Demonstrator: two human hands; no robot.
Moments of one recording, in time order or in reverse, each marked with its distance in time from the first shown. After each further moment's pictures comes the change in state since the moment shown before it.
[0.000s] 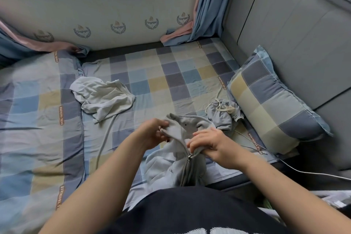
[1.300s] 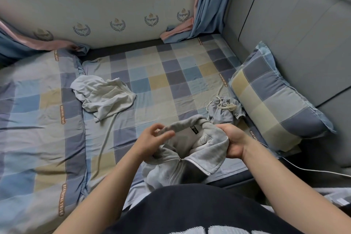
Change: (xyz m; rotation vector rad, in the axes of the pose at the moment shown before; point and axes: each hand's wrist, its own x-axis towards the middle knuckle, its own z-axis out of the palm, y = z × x) left_hand -0.012 -0.036 -0.029 0.757 0.139 0.484; right_hand 0.018 0.044 -0.004 1.581 -0.076 0.862
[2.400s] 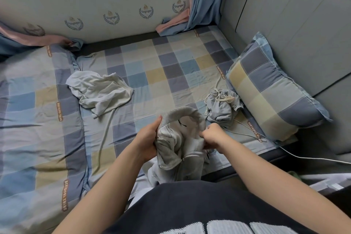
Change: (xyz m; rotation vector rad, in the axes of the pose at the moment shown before) left_hand -0.018 0.024 0.003 -0.847 -0.203 -0.392; right_hand 0.048 0.034 0.012 -0.609 0.661 -0.141
